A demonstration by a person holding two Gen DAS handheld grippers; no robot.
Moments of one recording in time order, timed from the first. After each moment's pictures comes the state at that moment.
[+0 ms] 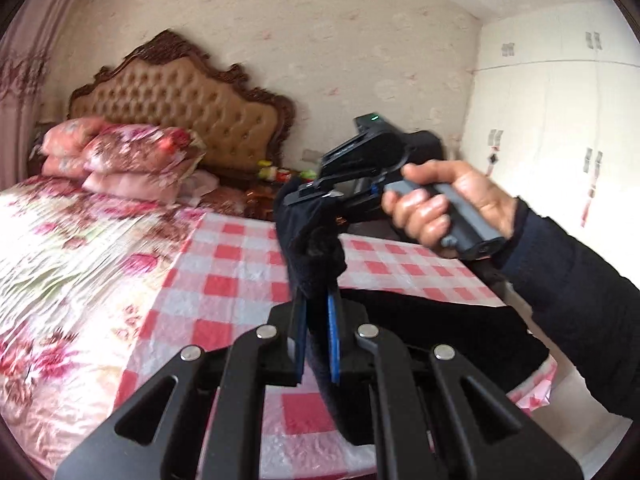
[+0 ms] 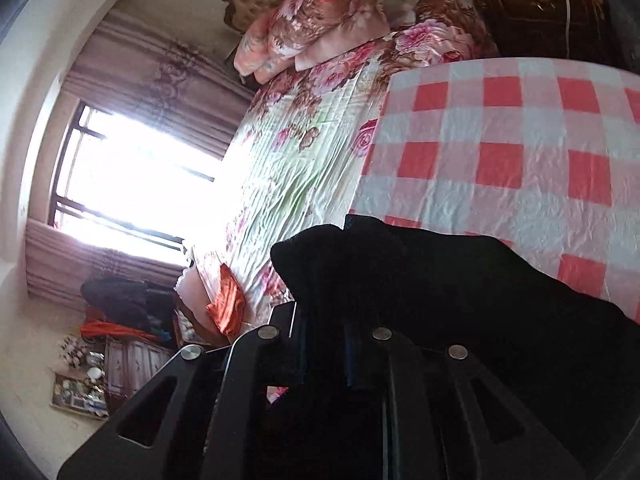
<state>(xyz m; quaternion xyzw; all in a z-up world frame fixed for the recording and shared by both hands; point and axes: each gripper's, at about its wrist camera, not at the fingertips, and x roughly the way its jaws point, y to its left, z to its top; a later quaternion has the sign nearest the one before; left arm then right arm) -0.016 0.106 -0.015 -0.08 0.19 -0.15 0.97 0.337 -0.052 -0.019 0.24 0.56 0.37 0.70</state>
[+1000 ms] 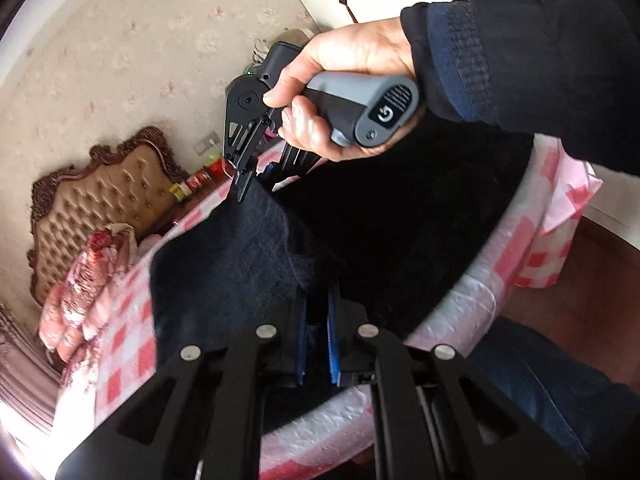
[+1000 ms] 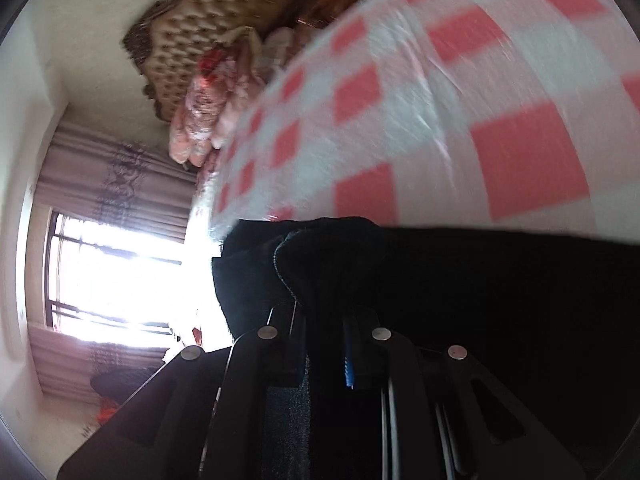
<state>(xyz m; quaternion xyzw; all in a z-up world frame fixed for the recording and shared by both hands) -0.043 -0.203 -0.171 0.32 0.22 -0.20 0.90 0.285 -0.308 -0.154 0.35 0.52 0.24 0.74</state>
